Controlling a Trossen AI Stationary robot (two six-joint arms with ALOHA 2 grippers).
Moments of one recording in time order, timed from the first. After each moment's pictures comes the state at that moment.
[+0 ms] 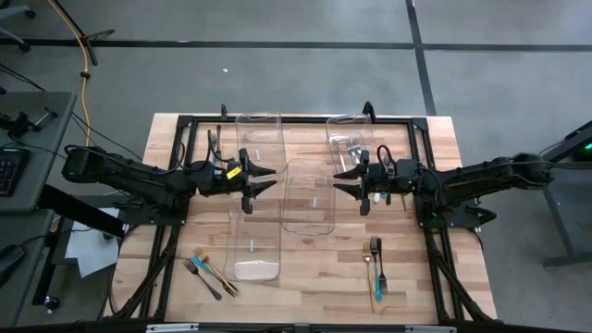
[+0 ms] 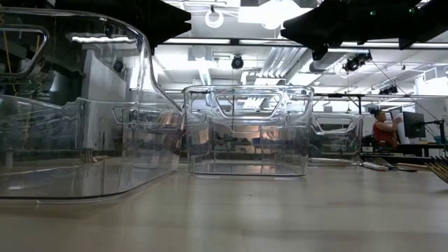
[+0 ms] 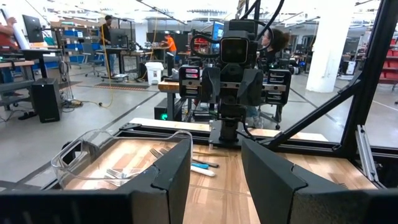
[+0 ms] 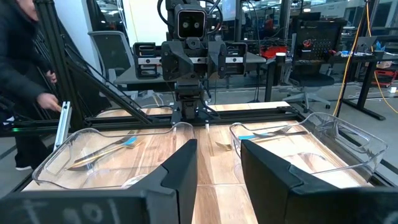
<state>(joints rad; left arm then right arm) -0.02 1.13 0.42 0.78 -0.17 -0.03 -0.01 1.03 0.41 0.62 0.03 0.02</state>
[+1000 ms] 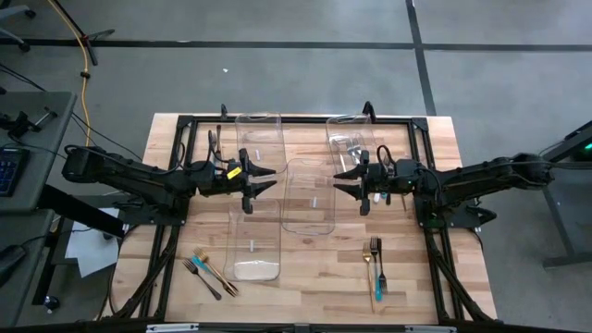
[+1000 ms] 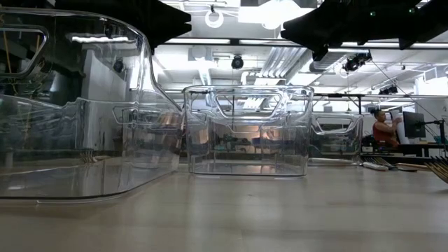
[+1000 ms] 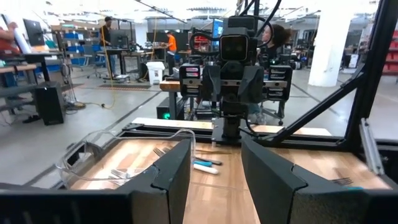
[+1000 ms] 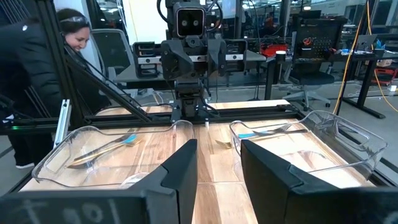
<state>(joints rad) -0.02 1.13 0.42 0.77 -0.17 0.01 -0.01 1.03 0.41 0.61 0.03 0.02</state>
